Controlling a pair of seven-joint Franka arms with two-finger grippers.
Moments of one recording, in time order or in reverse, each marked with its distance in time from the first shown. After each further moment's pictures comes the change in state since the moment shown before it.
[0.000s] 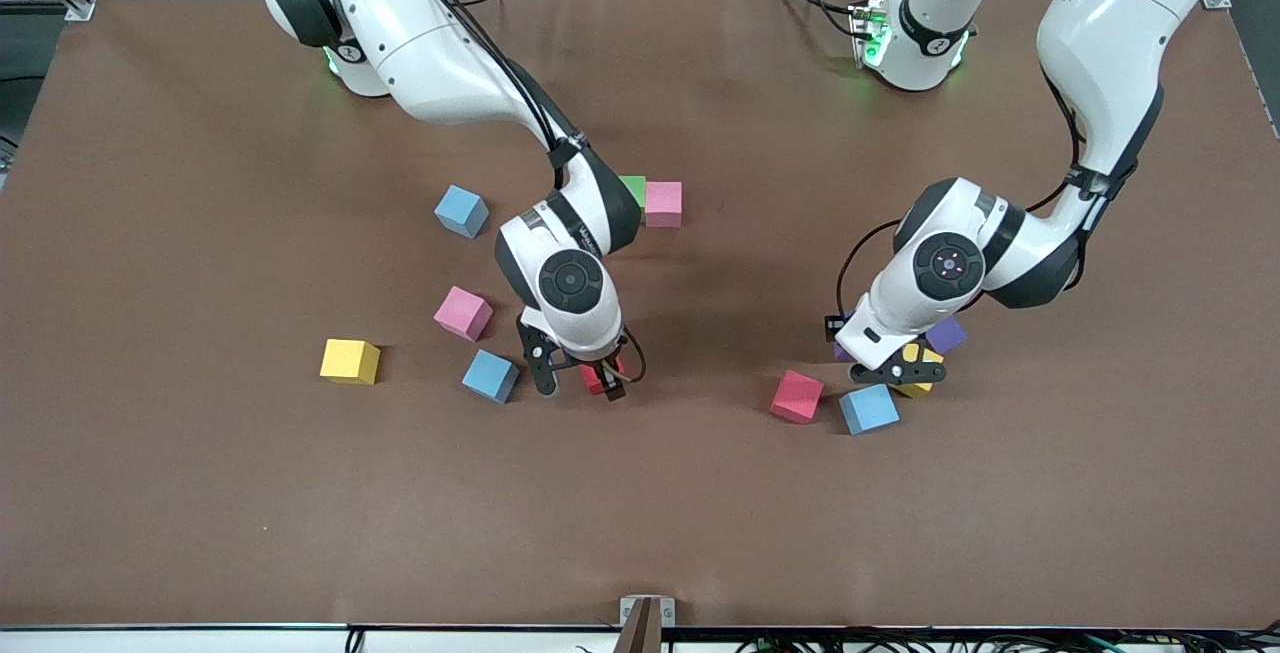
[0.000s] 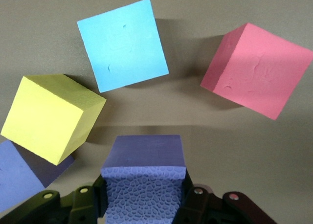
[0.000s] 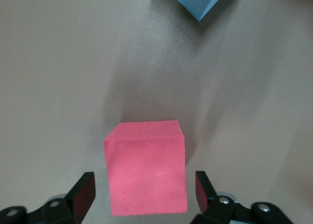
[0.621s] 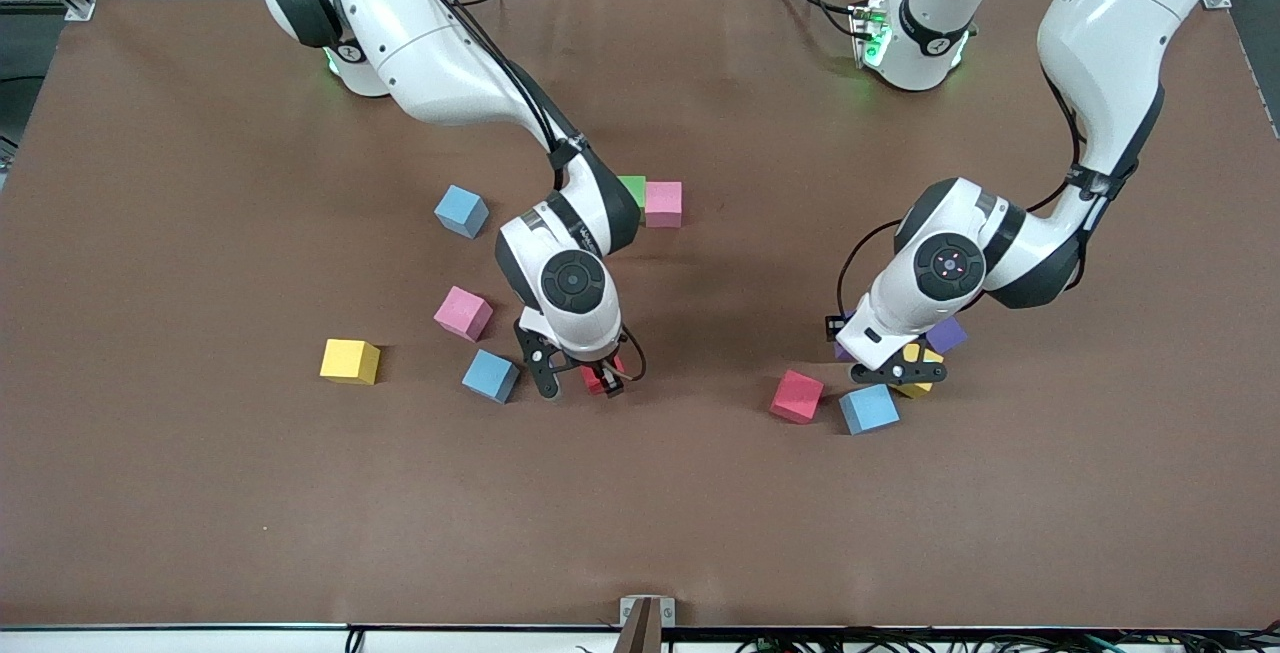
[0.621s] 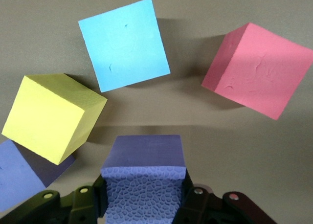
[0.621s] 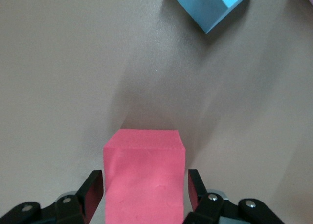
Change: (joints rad) left arm 0.001 0.000 0.000 0.000 0.000 -0.002 0.000; right arm 0.000 0.004 -0.001 -0.002 -0.030 -0.006 -0.062
